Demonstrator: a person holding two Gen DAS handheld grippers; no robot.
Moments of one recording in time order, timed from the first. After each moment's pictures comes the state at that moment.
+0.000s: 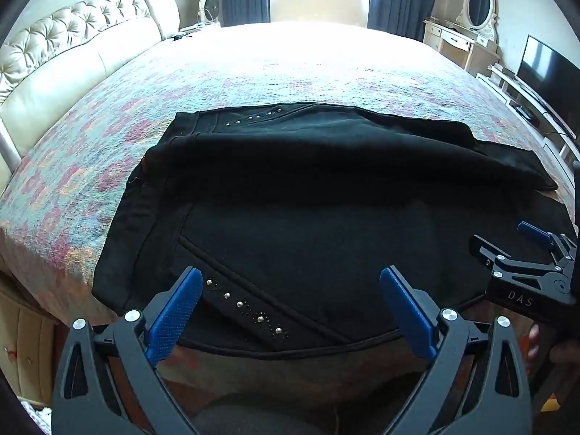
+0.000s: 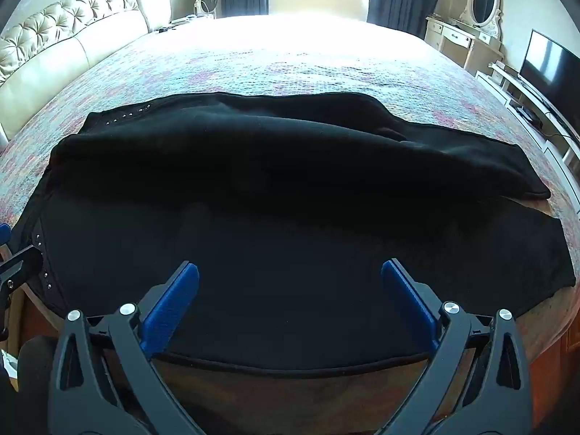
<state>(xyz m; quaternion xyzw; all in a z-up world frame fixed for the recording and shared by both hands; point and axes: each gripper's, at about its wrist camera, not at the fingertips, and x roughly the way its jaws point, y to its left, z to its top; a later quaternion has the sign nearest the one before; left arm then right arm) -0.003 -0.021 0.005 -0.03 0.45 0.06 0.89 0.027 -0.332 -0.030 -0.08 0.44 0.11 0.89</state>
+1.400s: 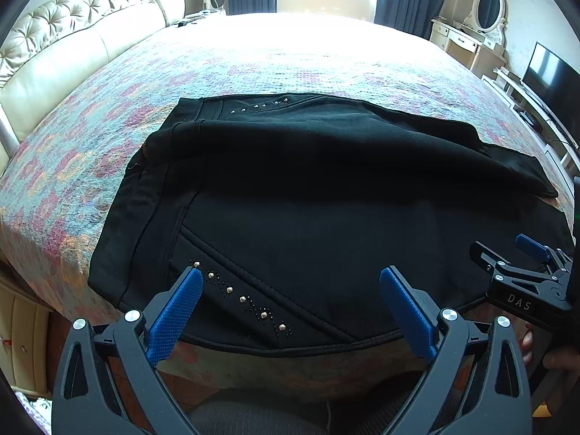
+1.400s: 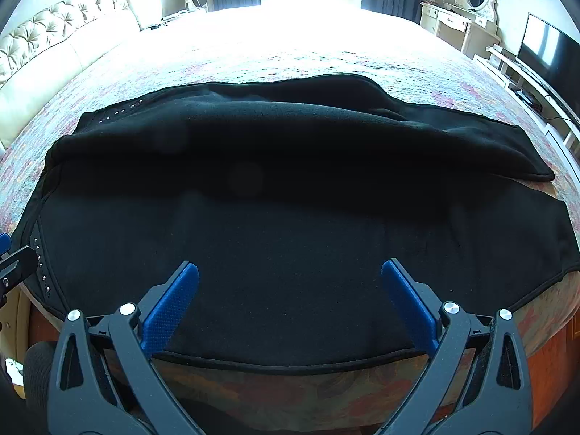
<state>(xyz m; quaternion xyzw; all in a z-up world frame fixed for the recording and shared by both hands) 0.000 -0.014 0.000 -0.06 0.46 0.06 0.88 0.030 -0.339 -0.037 -0.06 0.46 0.10 0.88</state>
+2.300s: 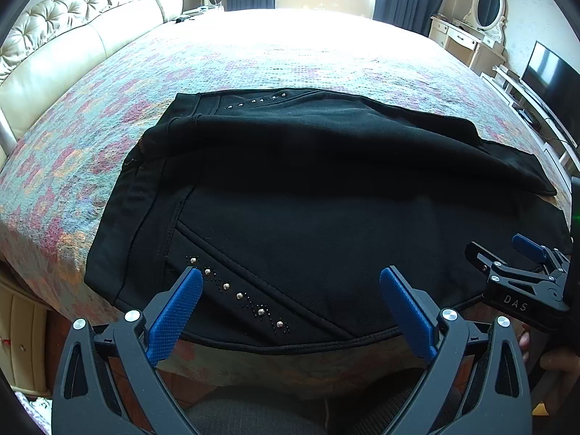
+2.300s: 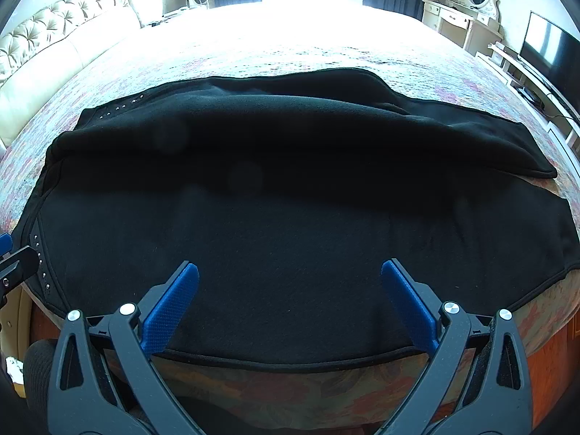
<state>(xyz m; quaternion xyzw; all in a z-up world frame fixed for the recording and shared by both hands) 0.001 -0.014 -0.002 -0.06 0.47 0.05 0.88 0.029 -0.336 -0.040 -0.06 0.46 0.10 0.88</state>
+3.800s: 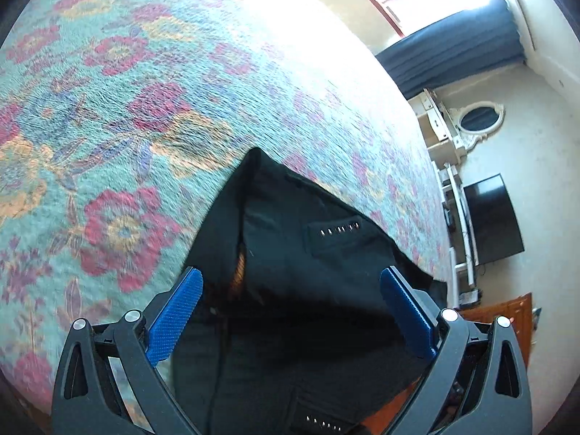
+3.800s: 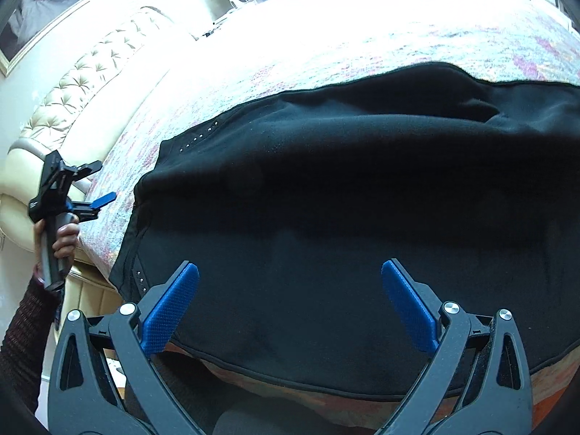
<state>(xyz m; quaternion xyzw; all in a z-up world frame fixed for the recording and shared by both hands) 0.136 0.264 -0.017 -0.39 0.47 -0.09 0.79 0.075 -0.338 -0.021 0.10 0.53 0.27 0.80</state>
